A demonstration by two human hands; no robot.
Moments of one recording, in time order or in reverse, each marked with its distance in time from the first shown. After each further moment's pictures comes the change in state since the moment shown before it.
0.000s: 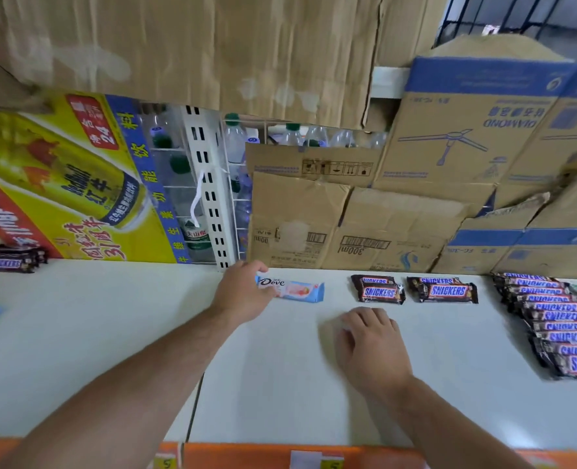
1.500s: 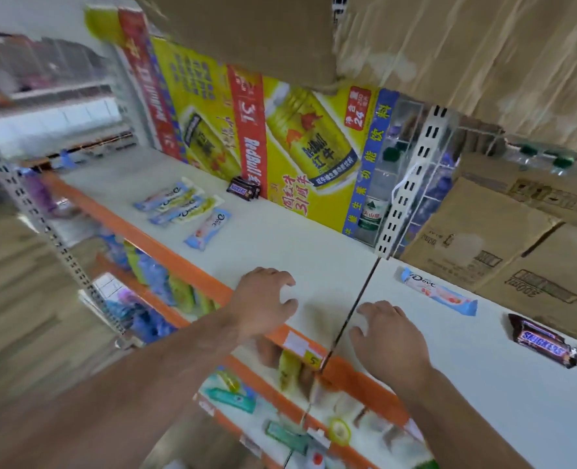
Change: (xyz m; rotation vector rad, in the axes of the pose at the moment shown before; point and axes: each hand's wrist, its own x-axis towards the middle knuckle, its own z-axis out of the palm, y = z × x) left_hand -0.207 -0.120 -0.131 0.276 0.141 -0.145; right_hand -0.016 -0.198 -0.019 -0.006 -0.464 -0.324
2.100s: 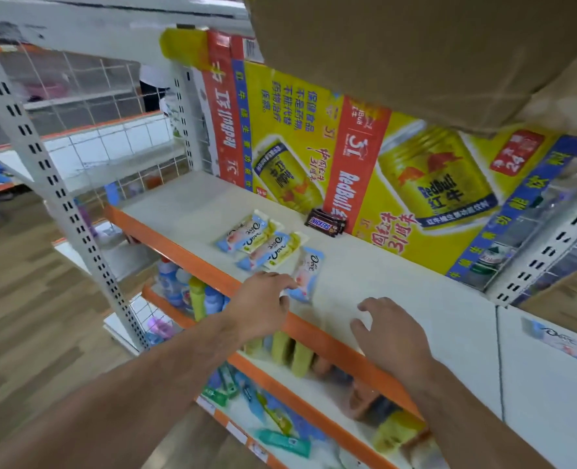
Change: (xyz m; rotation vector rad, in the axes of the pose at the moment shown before) left_hand 0.031 -0.235 -0.105 -0.098 0.023 0.030; right_hand 0.116 -0.230 0.037 0.072 0.011 0.069
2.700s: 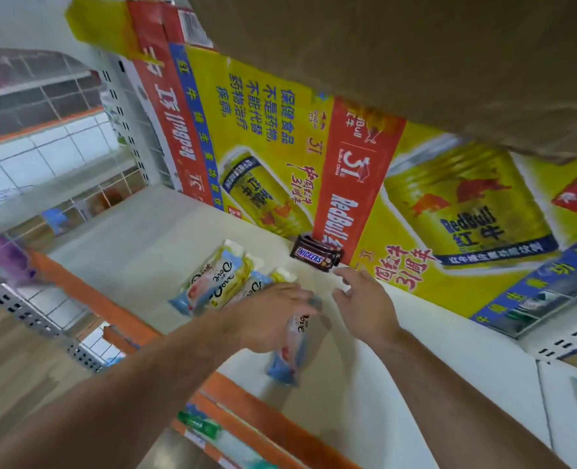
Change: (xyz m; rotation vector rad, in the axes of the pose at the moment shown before) left_hand 0.164 -0.022 0.013 0.278 -0.442 0.482; right_hand 0.196 0.000 0.030 0.296 0.037 0.013
